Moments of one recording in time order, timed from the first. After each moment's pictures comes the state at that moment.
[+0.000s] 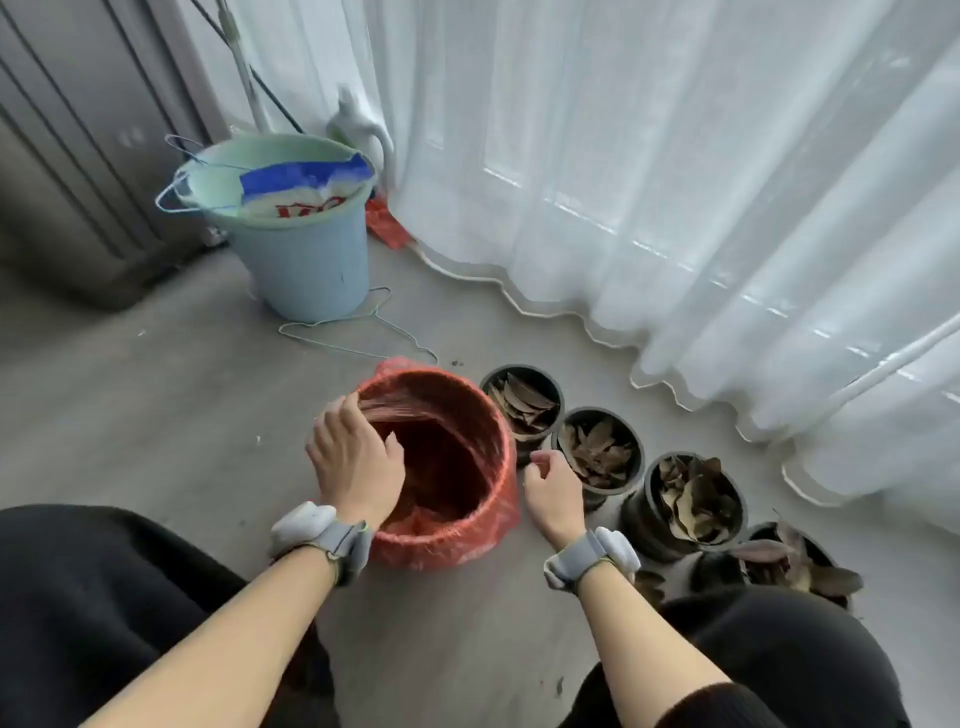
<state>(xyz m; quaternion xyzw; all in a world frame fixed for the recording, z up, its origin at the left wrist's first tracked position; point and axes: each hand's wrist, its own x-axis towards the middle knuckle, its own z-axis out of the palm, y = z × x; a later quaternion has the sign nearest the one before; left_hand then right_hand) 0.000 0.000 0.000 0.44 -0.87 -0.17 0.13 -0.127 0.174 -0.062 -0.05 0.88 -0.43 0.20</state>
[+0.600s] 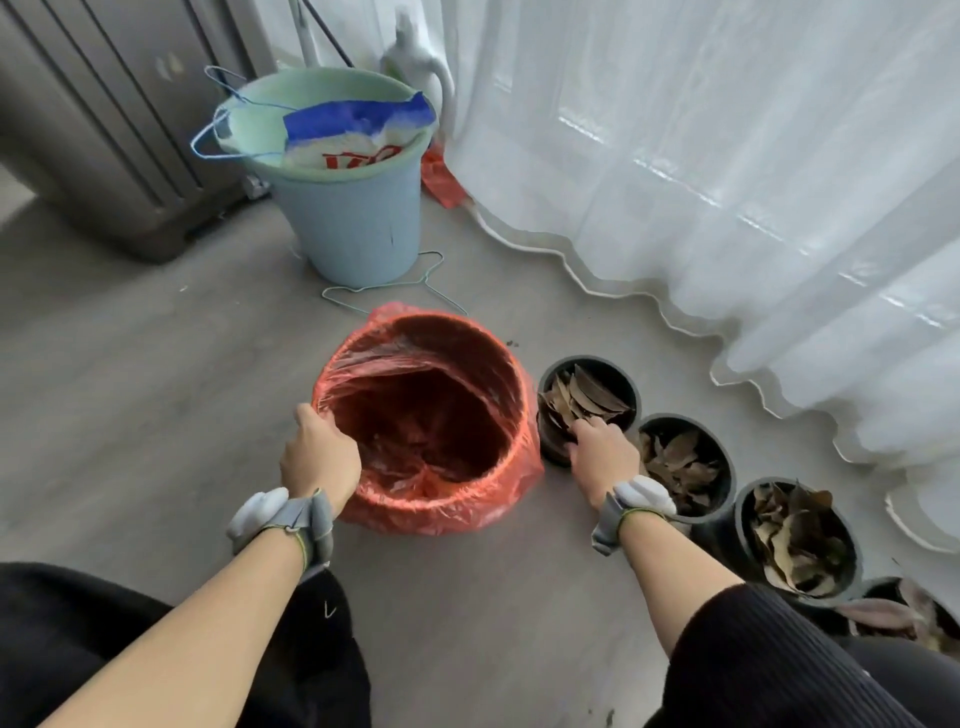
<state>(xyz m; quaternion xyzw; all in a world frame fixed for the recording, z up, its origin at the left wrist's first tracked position) 0.020 -0.107 -0.054 0.64 -0.72 -0.26 0.10 -0.203 0.109 -0.108 -0.30 0.95 -0.01 0.12</state>
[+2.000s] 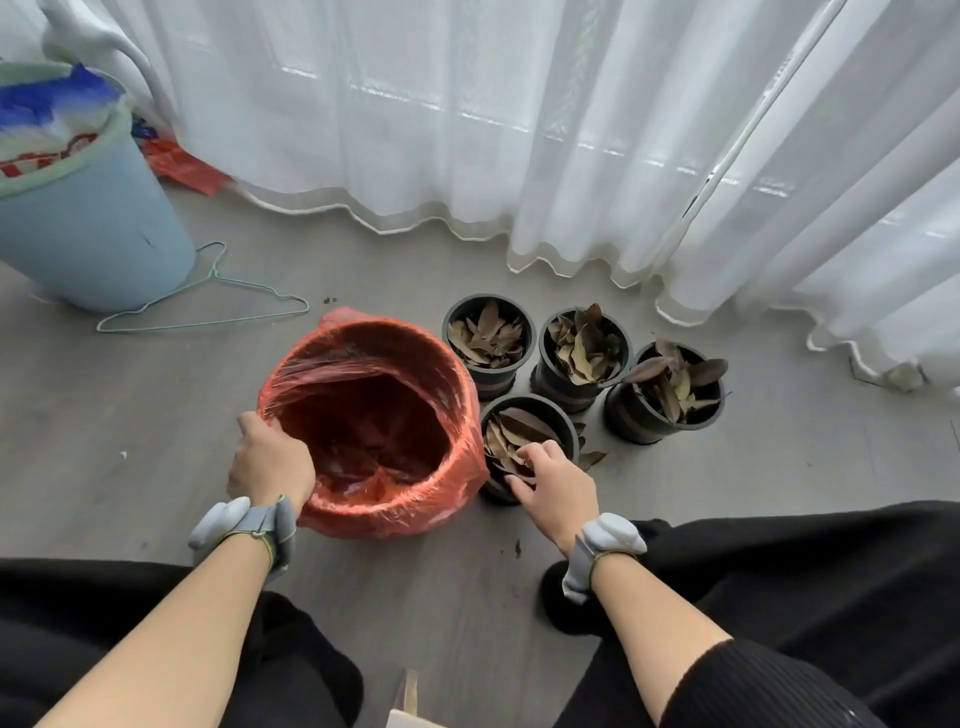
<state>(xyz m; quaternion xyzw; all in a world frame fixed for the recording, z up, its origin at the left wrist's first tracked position) 0.008 0.009 -0.071 0.49 -0.84 -0.23 0.04 -0.044 0.319 -0.109 -0.12 0.97 -0.17 0.12</state>
